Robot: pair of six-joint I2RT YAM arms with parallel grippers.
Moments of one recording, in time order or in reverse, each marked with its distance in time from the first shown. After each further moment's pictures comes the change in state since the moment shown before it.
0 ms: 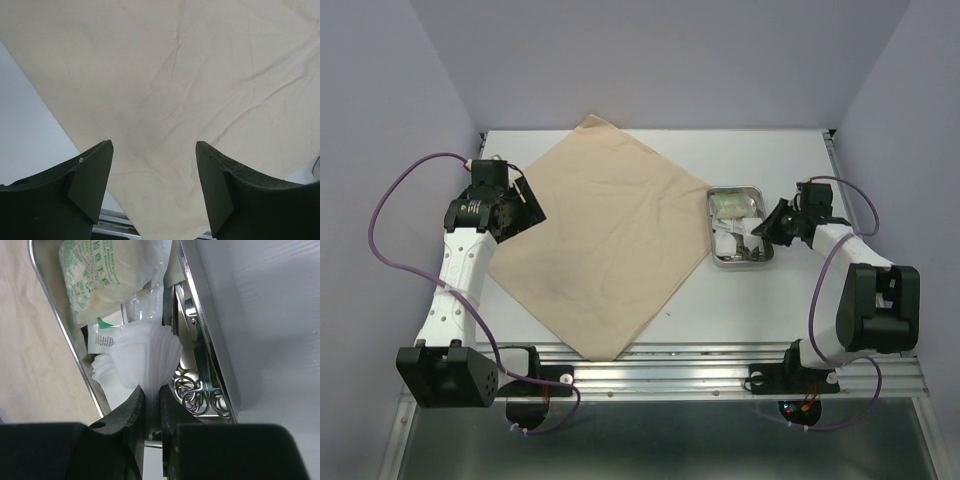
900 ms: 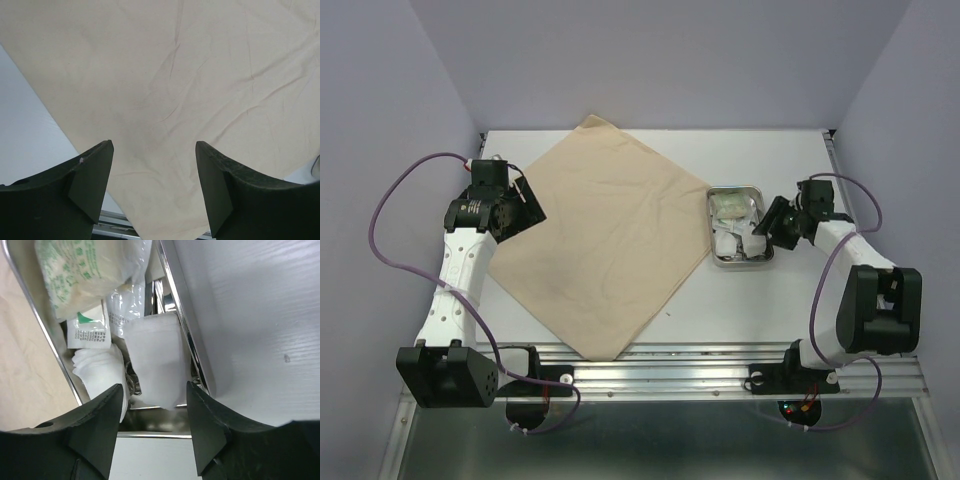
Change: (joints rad) left arm 0.000 0.000 -0.002 0.005 0.004 0.000; right arm 0.000 0.023 0.033 -0.099 0.058 -0.090
